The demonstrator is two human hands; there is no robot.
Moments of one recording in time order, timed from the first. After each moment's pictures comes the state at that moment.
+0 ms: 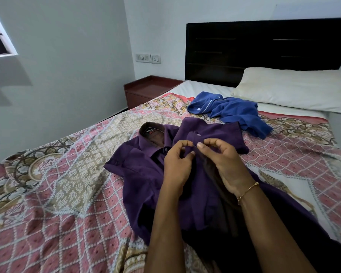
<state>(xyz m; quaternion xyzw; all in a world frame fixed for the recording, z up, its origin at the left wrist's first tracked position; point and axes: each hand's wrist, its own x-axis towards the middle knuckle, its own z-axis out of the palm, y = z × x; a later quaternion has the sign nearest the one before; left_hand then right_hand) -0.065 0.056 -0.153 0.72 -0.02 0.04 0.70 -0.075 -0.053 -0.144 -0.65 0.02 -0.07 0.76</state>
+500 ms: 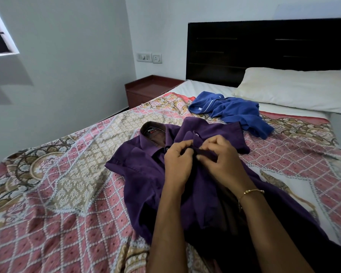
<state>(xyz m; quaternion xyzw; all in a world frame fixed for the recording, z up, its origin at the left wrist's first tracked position) -0.062 0.054 -0.152 0.70 0.01 0.07 0.71 -0.071 -0.058 -0.152 -0.89 -0.10 -0.25 0.38</state>
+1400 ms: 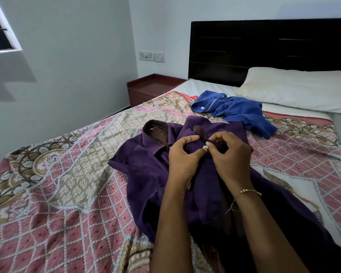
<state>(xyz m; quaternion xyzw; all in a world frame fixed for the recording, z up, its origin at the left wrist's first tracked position) -0.071 0.054 -0.141 0.64 0.01 0.02 0.77 -0.071 -0.048 -0.150 -0.82 -0.04 -0.42 0.40</state>
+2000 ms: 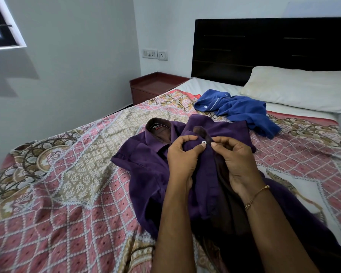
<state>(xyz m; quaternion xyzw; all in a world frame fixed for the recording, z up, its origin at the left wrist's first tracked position) -0.068 0.055 -0.144 0.59 0.08 0.03 0.80 -0.078 -0.046 -0.145 -0.61 0.07 -0.16 0.77</state>
